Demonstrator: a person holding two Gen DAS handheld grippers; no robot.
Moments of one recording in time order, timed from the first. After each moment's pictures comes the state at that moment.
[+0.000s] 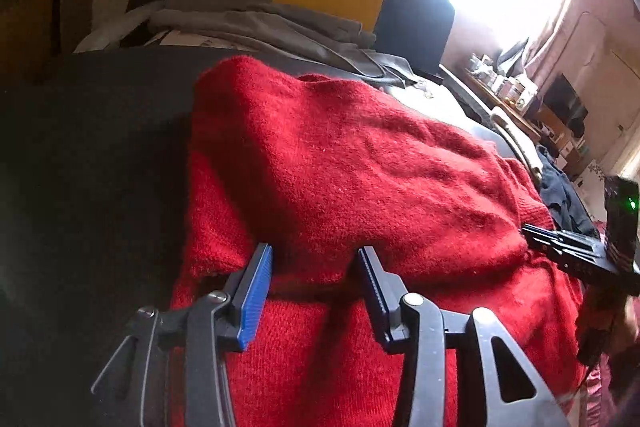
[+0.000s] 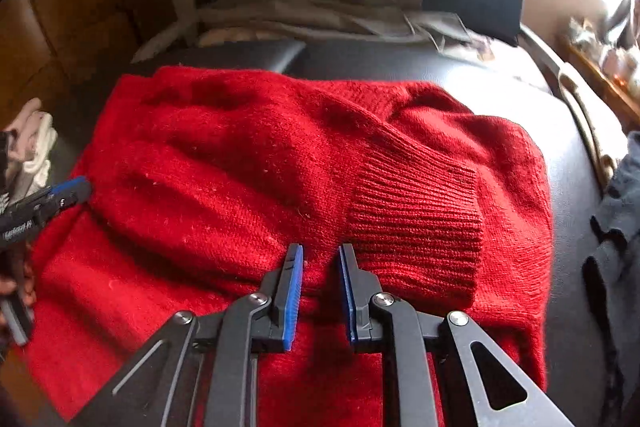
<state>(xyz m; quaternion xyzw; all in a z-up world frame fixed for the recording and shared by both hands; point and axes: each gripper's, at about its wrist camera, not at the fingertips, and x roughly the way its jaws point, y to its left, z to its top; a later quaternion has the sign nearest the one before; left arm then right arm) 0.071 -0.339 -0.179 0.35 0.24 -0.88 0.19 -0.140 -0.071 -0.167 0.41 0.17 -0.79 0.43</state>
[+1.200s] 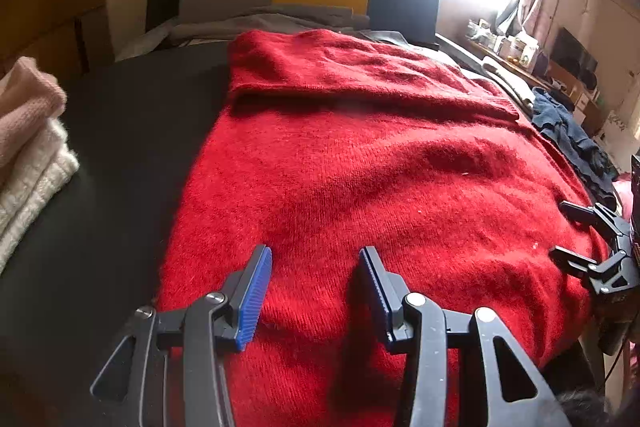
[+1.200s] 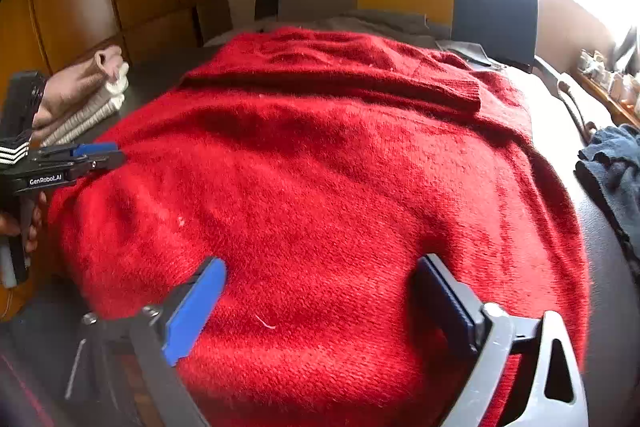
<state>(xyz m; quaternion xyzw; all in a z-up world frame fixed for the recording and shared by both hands) 0.164 -0.233 -0.168 0.38 0.17 -0.88 0.23 -0.029 -0.004 -0.195 0.34 0.18 -0.79 0.48</state>
